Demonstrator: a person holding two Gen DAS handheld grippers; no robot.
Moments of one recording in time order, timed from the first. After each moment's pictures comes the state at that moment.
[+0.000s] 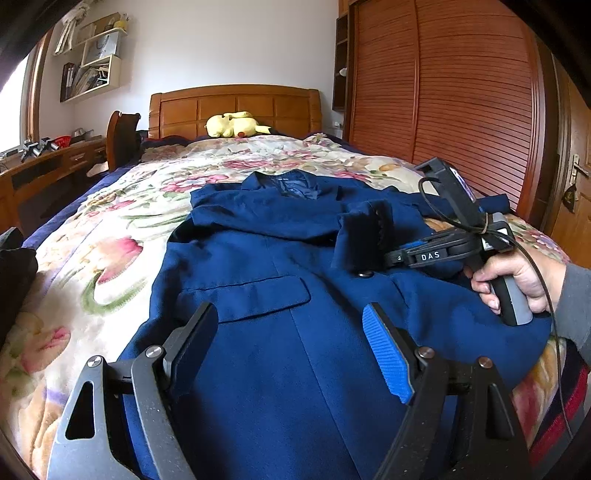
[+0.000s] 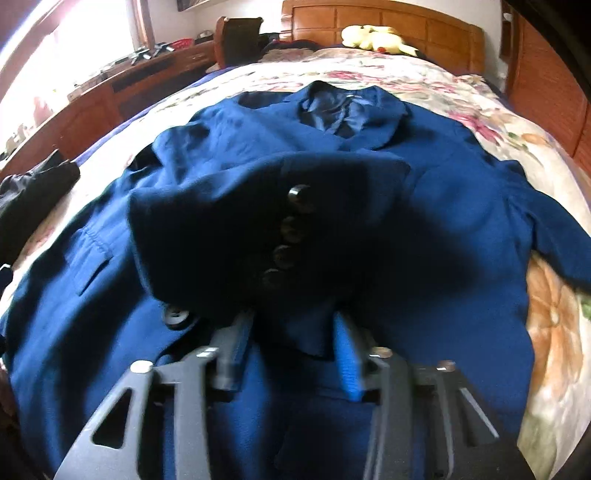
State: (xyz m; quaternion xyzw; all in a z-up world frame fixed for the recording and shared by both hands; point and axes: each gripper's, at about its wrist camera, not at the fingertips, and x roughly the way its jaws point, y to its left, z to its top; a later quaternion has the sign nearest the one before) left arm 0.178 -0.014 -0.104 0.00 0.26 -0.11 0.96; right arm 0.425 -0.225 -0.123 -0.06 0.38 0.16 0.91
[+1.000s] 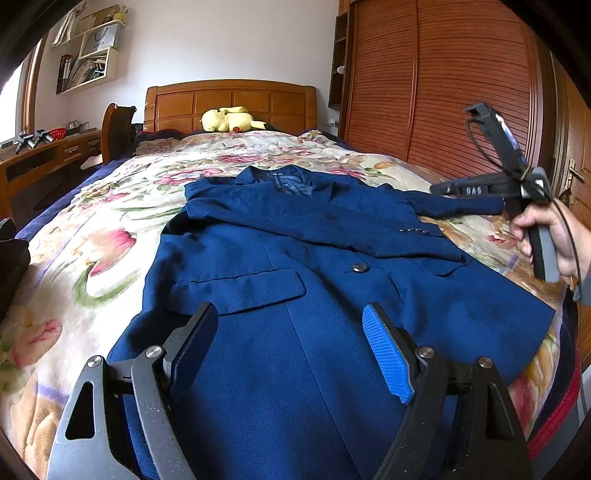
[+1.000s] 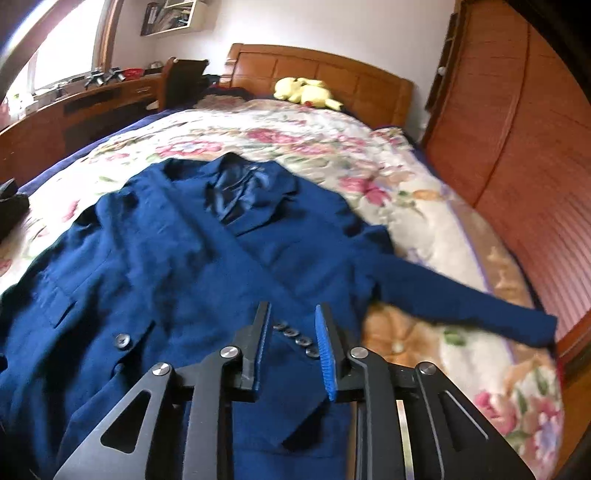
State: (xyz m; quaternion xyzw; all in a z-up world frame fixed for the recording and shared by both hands) left arm 0.178 -0.011 -0.109 -0.01 0.27 -0.12 0.96; right arm 0.343 -0.256 -0.049 -0.10 0.30 0.02 0.95
